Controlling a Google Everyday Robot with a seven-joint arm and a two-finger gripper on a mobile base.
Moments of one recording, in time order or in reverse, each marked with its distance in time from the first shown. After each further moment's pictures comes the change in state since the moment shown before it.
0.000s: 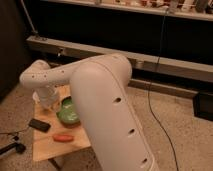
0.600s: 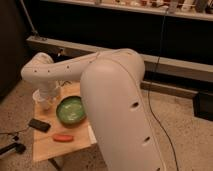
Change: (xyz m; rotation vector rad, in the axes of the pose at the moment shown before) arm -0.013 -0.014 -0.042 -0.010 -0.138 0.167
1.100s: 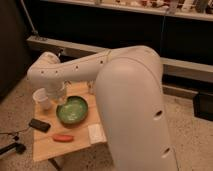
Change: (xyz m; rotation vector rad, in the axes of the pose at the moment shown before) arm 0.021 -0.026 -0.021 0.021 -0.039 0.083
